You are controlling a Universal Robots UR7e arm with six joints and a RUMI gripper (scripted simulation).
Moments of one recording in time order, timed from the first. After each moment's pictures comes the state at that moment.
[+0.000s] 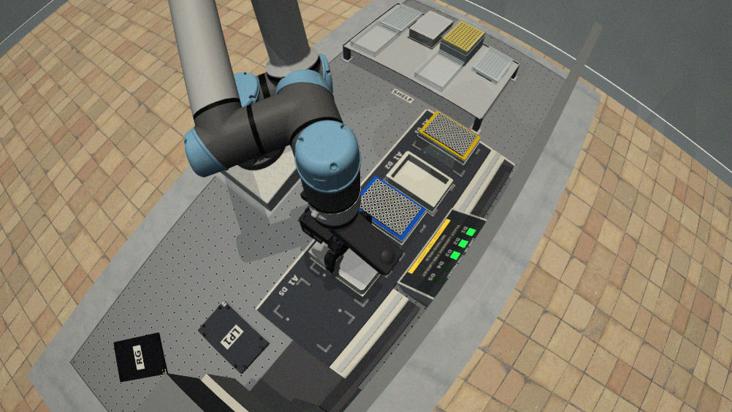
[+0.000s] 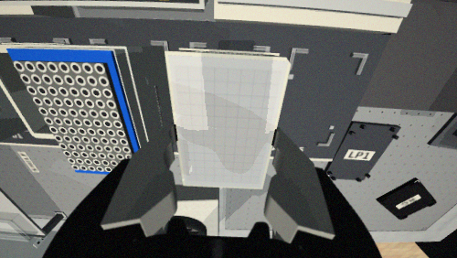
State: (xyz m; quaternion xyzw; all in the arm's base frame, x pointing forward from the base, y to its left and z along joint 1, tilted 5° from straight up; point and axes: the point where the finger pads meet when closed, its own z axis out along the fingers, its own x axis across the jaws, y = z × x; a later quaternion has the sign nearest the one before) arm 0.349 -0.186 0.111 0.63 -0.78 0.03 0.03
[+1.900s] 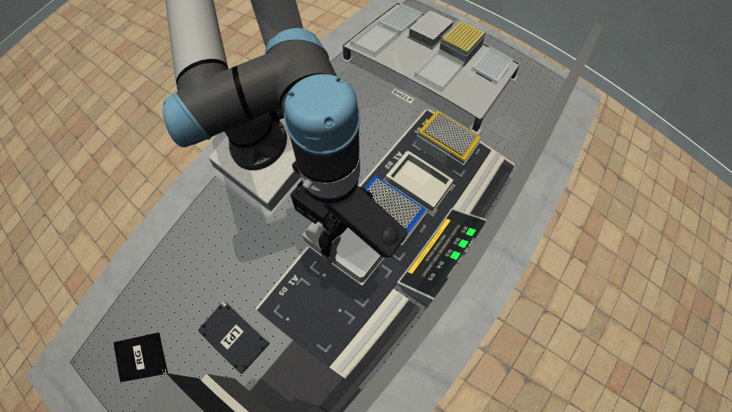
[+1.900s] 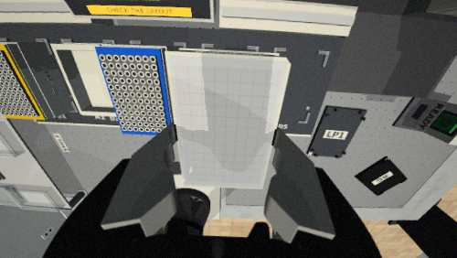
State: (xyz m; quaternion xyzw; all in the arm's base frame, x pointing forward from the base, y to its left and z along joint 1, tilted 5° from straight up) arm 0.350 -0.179 0.195 0.63 -0.78 0.03 0.03
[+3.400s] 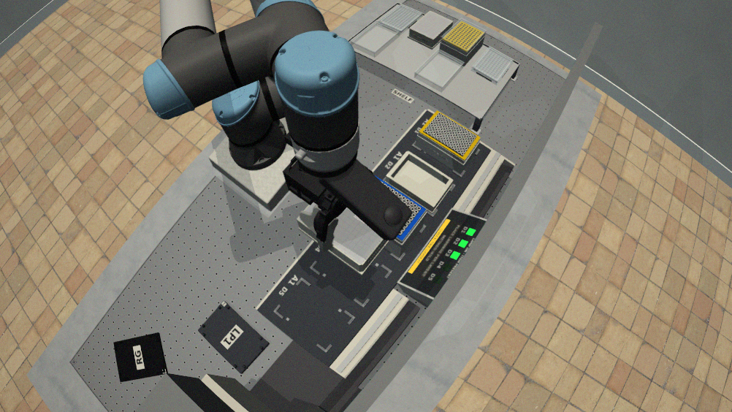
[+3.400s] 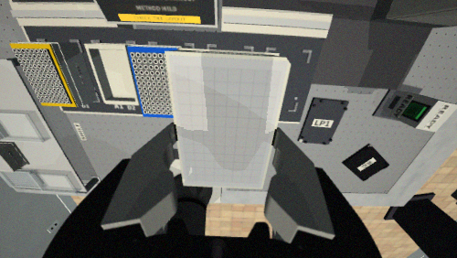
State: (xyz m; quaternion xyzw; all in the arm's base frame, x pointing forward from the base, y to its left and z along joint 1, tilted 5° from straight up) arm 0.351 -0.174 0.261 0.63 -0.78 0.03 0.03
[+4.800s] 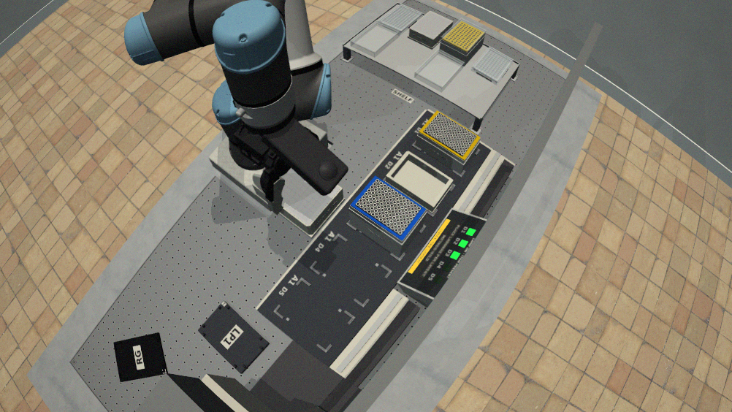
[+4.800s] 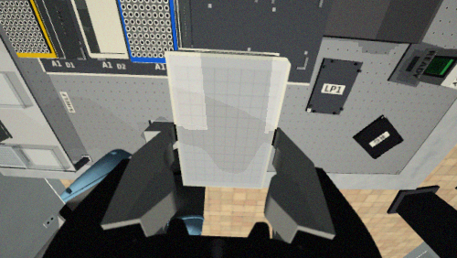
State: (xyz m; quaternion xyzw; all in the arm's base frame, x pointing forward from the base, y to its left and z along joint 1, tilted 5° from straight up) arm 0.255 -0.153 0.266 0.63 -0.78 0.03 0.03
